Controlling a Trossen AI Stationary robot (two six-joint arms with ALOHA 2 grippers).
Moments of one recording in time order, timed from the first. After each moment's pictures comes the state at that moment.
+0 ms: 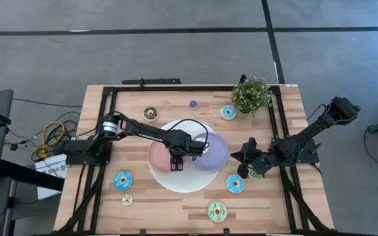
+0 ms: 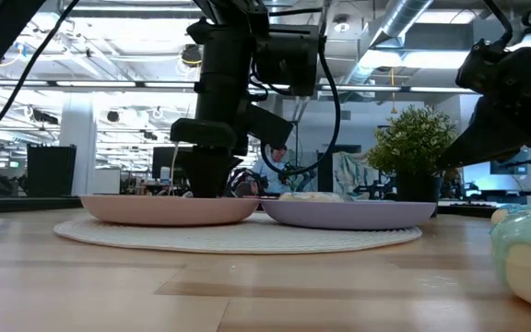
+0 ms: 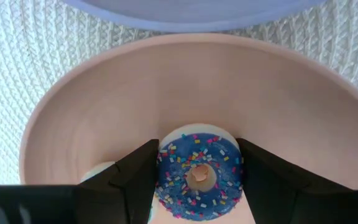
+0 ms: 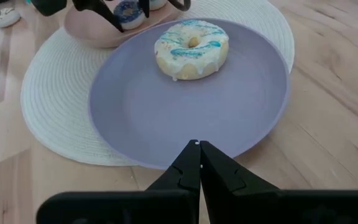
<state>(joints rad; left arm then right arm) -0.06 2.13 1.59 -1.06 -0.11 -0.09 0.56 1.11 0.30 0.00 0.65 0.75</state>
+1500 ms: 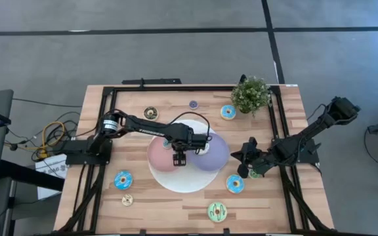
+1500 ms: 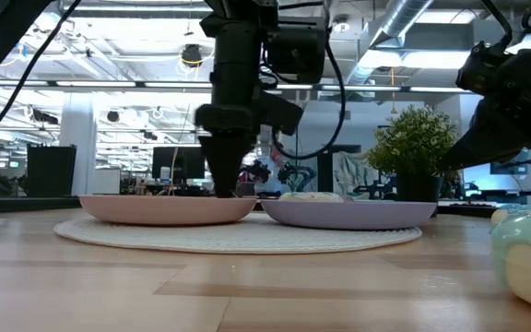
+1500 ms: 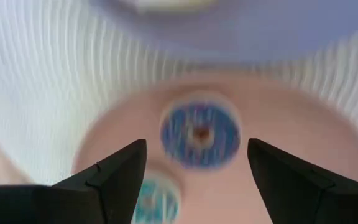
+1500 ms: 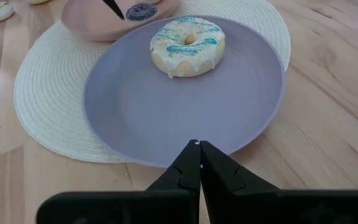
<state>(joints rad) -0.02 2.13 1.69 -1.13 -0.11 -0.06 0.55 1.11 0.30 -0.02 0.66 0.75</state>
